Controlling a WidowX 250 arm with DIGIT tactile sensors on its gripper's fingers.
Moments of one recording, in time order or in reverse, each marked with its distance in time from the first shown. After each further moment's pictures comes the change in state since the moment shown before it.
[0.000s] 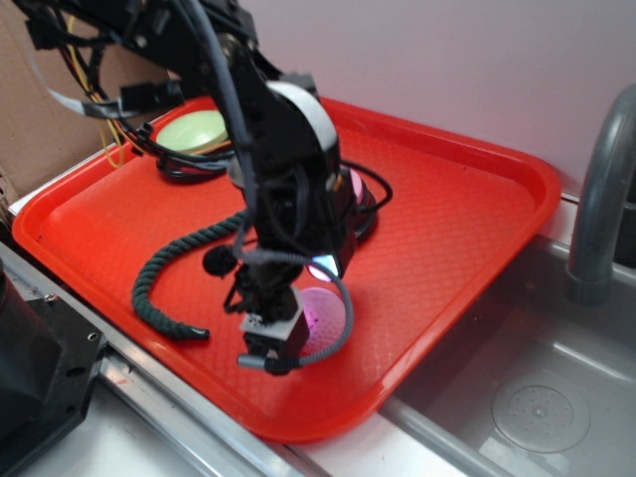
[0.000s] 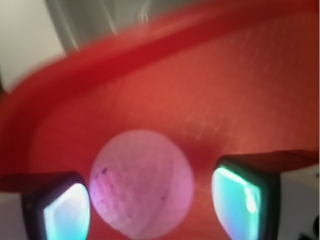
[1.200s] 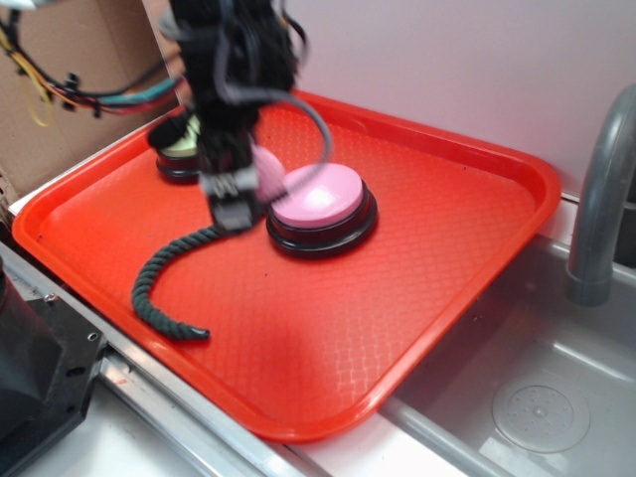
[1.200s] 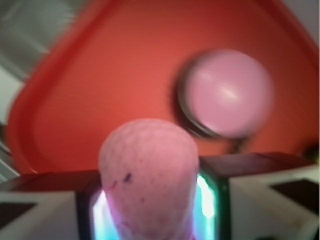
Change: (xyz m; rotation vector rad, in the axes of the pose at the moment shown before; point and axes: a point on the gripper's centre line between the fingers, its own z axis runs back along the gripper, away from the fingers) arm -0.051 0.036 0.097 0.105 0.142 0.634
